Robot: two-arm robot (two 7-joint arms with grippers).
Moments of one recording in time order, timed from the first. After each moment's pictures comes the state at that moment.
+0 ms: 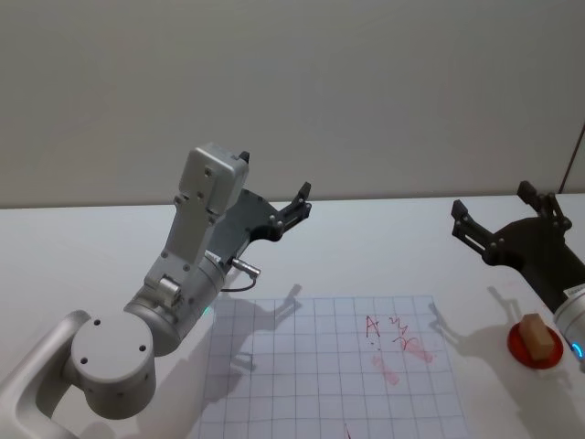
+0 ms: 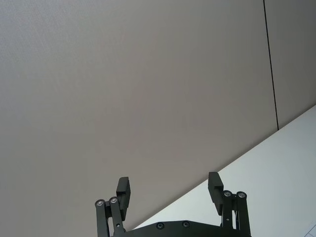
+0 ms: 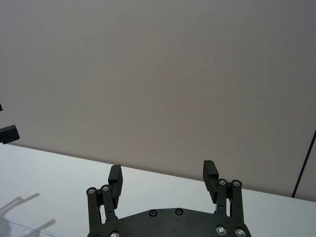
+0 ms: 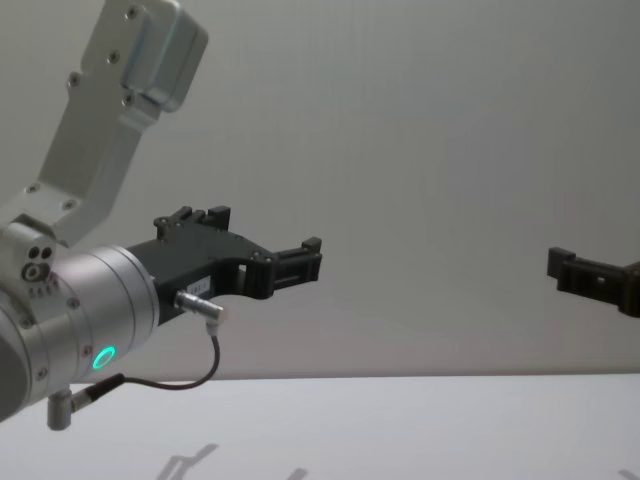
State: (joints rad) left arm -0.24 0.38 0.45 -1.63 -0.20 0.01 -0.01; right arm -0.01 0.34 -0.23 -1.77 0.29 0.03 0.07
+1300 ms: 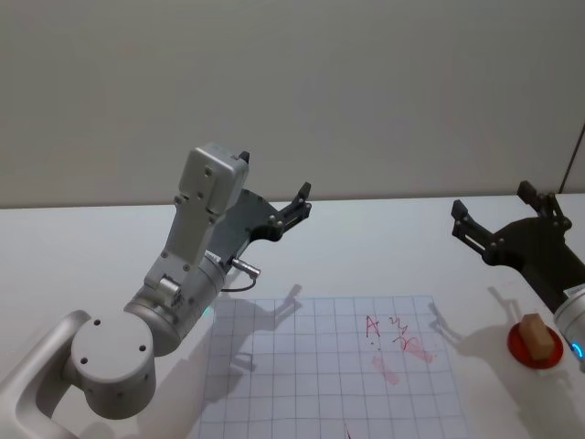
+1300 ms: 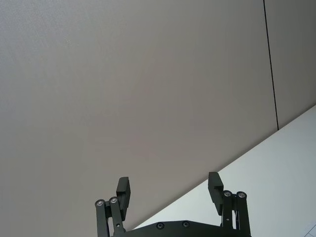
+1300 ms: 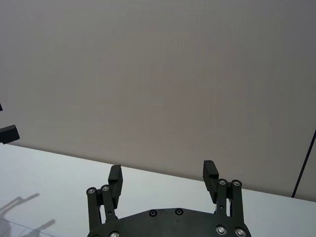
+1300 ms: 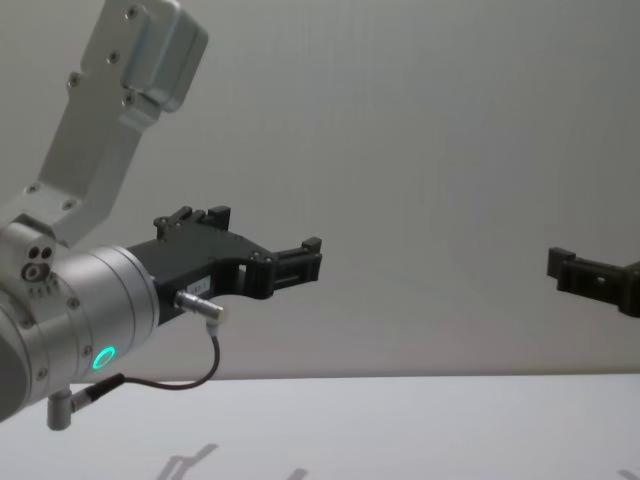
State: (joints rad) left arm -0.24 0.38 0.45 -1.63 -0.20 0.01 -0.01; right arm -0.01 0.34 -0.23 -1.77 0.29 0.03 0.07
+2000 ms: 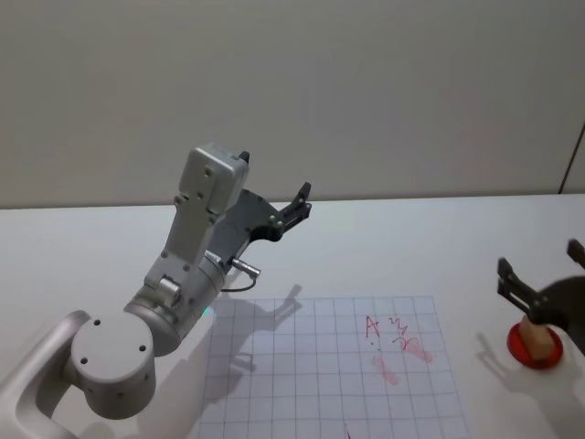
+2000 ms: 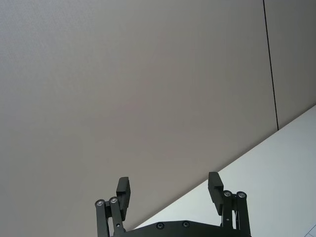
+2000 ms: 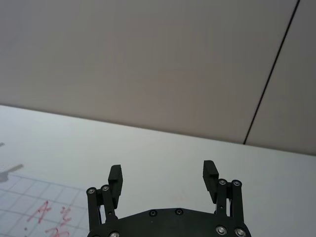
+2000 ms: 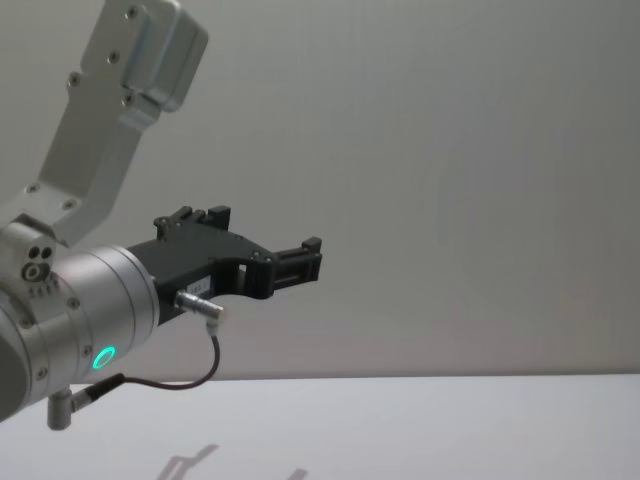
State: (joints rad) left arm -0.24 0.38 0.45 -1.63 -0.20 0.01 -0.01; right arm -0.19 0.43 -0.19 -1.88 0.27 0.10 -0.06
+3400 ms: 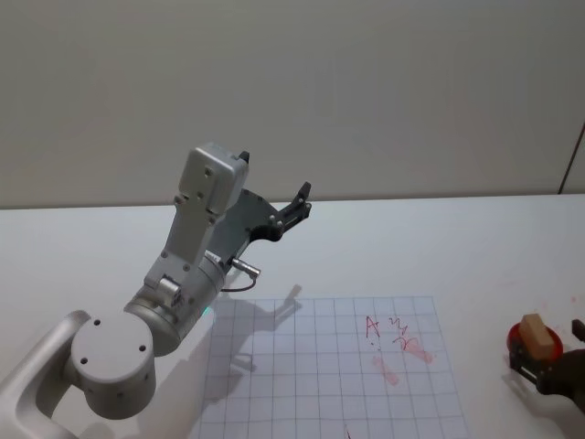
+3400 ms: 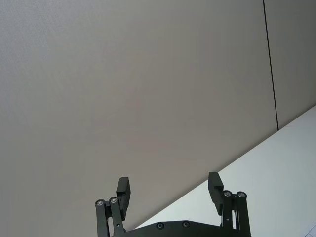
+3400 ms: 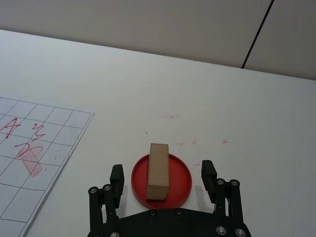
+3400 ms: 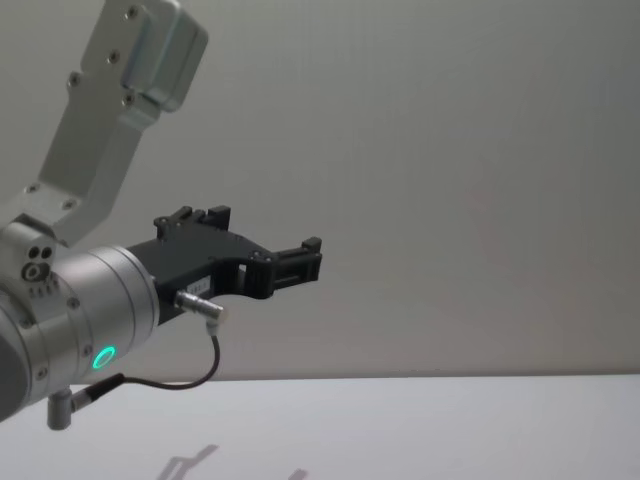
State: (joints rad) left arm -0.24 0.38 0.45 -1.63 -0.20 0.01 -0.01; right arm -0.27 0.43 -0.18 -1.83 0.26 0.24 -0.08
